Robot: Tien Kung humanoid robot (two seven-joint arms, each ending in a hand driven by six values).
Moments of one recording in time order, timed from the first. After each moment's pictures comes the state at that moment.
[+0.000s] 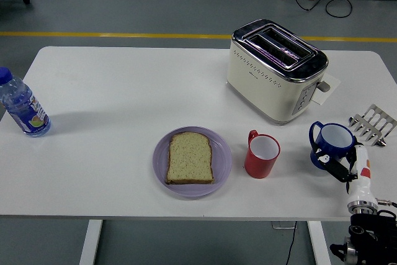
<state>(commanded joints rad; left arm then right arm) -0.09 0.01 -0.23 -0.20 0.13 0.19 0.07 0.11 -0.14 1.06 1.04 -1.01 -0.60 0.45</state>
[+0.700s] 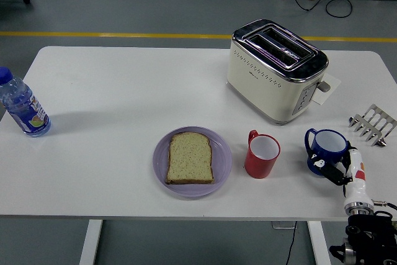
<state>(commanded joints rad) -0.08 0.01 -0.22 -0.20 0.12 0.19 0.07 0.16 -0.14 1.01 0.97 -1.00 -0.59 0.43</state>
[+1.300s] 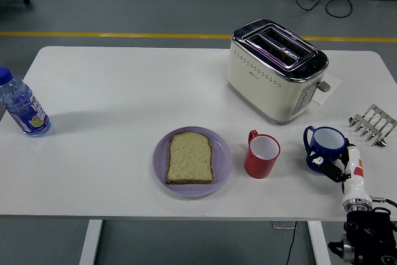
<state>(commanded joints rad) -0.09 0.01 -0.23 -0.20 0.12 0.19 0.07 0.17 -0.14 1.01 0.96 -1.02 -0.59 0.41</state>
